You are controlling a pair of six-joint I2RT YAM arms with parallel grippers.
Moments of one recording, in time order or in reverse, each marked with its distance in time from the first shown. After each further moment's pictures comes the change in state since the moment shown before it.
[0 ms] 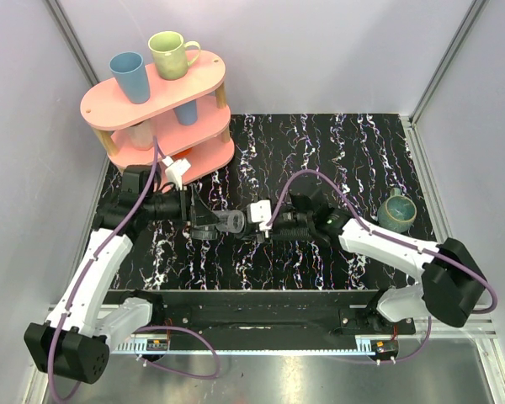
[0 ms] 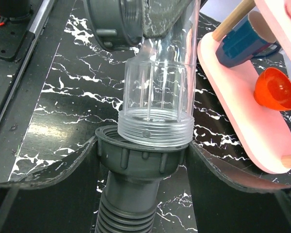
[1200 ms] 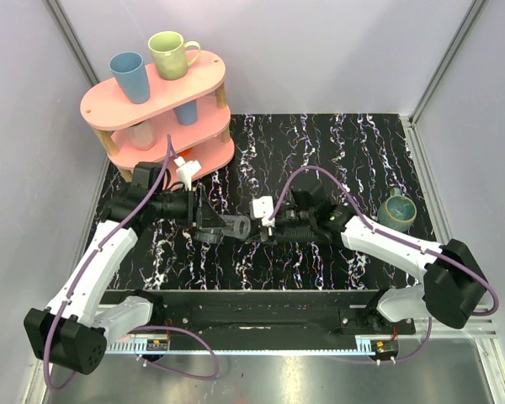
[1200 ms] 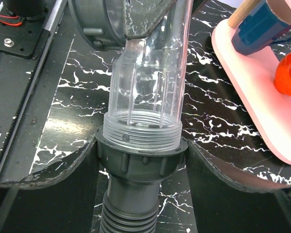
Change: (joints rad) left arm -0.070 0.071 0.052 -0.050 0.000 0.038; right arm -0.024 -0.014 0.024 -0.087 -0.038 0.032
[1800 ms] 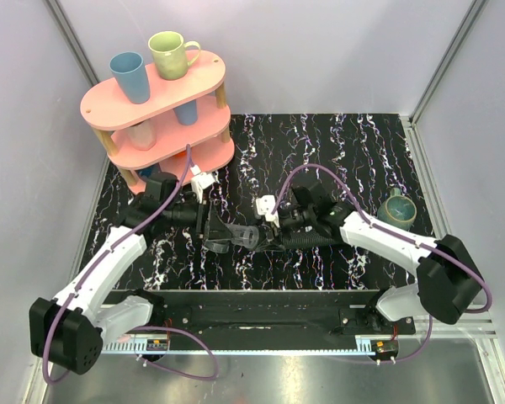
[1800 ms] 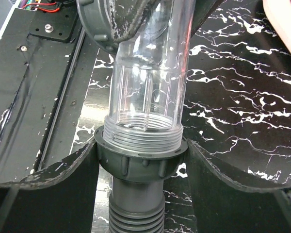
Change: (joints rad) left arm -0.064 0.009 -0.170 0.228 0.080 0.108; right arm -0.048 0.038 0.002 -0.145 -0.120 0.040
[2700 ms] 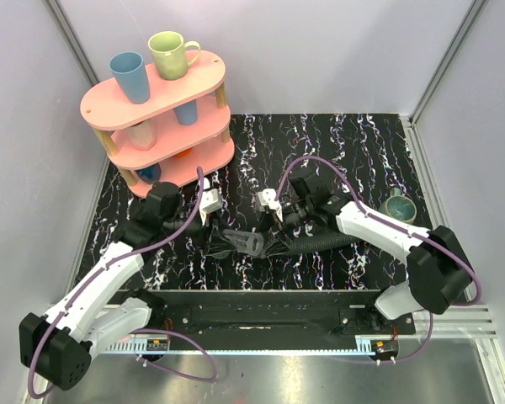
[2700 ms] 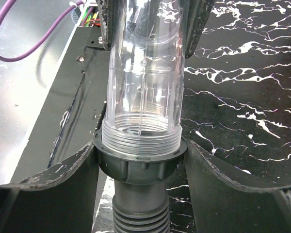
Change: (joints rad) left arm -0.106 -0.129 -0.102 0.158 0.043 0.379; right arm -0.060 0.075 0.079 -0.166 -0.227 0.046
